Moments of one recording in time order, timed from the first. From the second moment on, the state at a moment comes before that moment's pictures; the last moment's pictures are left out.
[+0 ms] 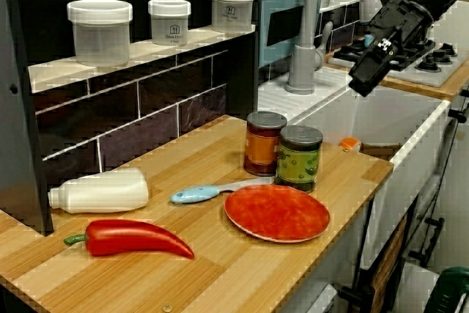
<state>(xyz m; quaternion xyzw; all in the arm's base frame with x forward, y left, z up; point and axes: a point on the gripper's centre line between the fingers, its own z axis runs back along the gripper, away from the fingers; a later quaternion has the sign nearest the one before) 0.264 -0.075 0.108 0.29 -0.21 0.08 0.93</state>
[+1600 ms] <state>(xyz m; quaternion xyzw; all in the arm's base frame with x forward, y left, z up) 0.294 -0.029 0.027 0.34 -0.19 0.04 0.92</state>
